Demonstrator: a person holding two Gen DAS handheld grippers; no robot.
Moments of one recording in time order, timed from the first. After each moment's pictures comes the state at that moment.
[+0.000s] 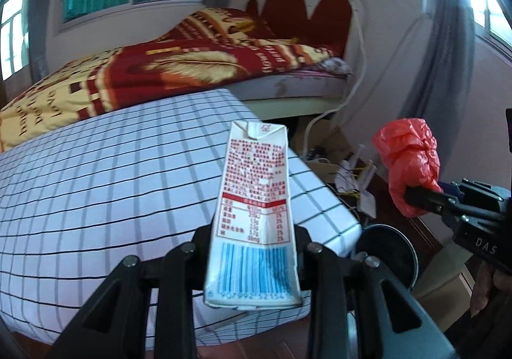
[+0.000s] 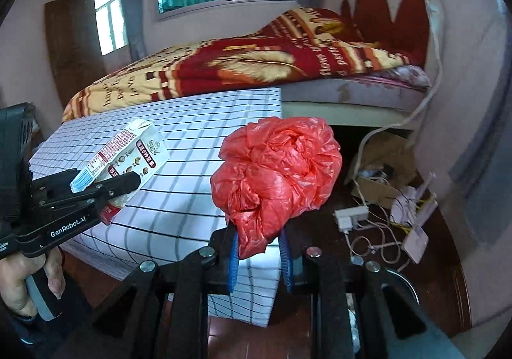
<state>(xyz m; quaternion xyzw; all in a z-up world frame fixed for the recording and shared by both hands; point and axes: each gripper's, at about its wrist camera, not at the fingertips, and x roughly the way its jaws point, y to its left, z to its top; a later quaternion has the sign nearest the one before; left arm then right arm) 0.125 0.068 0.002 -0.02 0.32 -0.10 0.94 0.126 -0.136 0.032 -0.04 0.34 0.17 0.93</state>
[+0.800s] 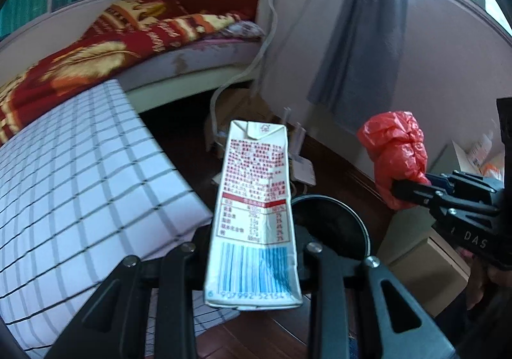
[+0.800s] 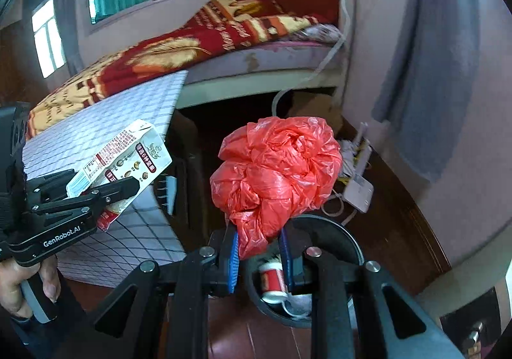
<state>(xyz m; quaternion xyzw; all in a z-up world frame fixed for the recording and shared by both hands) 0.126 -0.085 -0.029 0.04 0.36 -0.25 0.90 0.085 -0.283 -0.004 0.01 0.38 0.03 0.93</state>
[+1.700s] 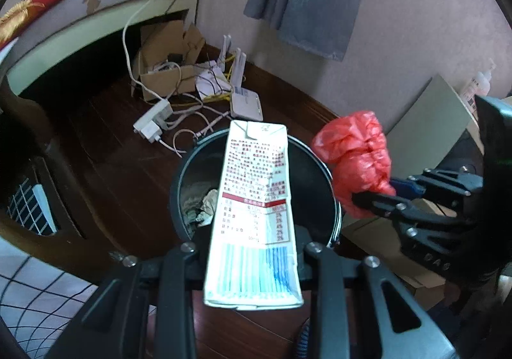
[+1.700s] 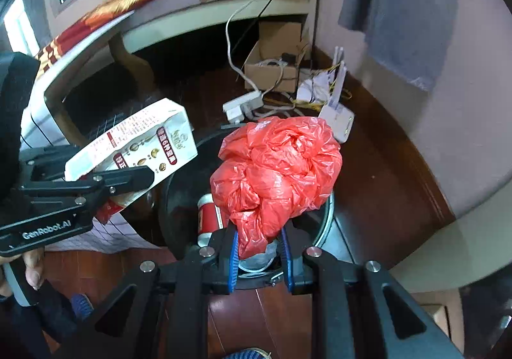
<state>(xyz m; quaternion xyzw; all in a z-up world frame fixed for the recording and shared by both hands) 0.135 -0.209 -0.136 0.06 0.47 -0.33 0.82 0.086 -0.383 -0.145 0.02 0.48 0.01 0.88</state>
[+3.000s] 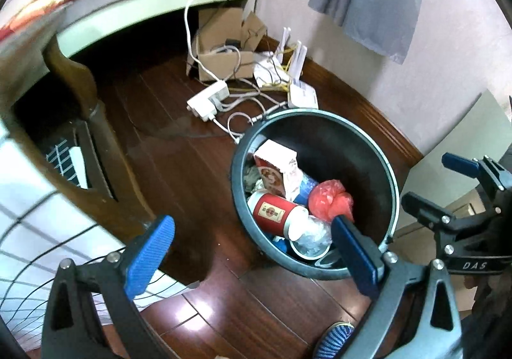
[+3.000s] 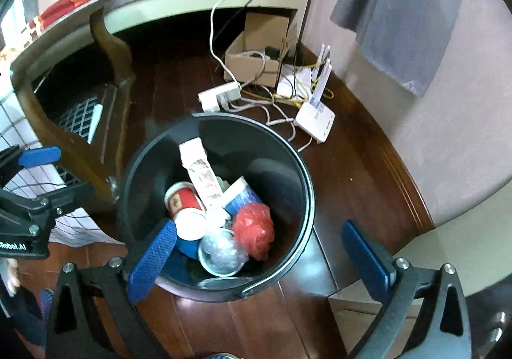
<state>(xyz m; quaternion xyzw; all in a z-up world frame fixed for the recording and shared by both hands) 0.137 -0.171 -0.151 0.05 0.48 -0.21 0.85 0.101 -0.374 -0.158 -0.04 0.48 -0.04 0.88</state>
